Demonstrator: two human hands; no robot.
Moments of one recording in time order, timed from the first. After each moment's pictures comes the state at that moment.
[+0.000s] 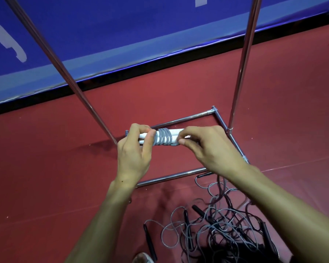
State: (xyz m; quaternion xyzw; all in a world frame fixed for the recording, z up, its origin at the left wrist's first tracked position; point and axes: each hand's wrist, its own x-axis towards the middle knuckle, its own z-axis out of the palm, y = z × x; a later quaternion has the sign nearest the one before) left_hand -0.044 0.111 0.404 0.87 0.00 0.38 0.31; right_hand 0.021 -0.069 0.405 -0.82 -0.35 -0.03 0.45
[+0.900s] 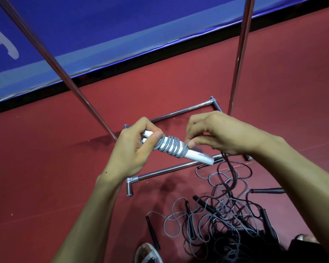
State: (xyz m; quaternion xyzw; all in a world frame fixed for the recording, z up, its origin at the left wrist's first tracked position) left_hand -0.058 0.114 0.425 0.89 -0.07 0.16 0.43; right_hand 0.047 -0.093 0.420 -0.76 -0.54 0.09 0.35
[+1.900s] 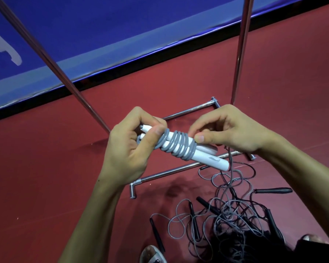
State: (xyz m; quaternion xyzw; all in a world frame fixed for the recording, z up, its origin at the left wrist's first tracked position) left_hand -0.072 0.091 0.468 0.85 -0.13 0.24 0.45; right_hand 0.039 -0.105 0.429 -0.60 -0.43 0.25 0.62
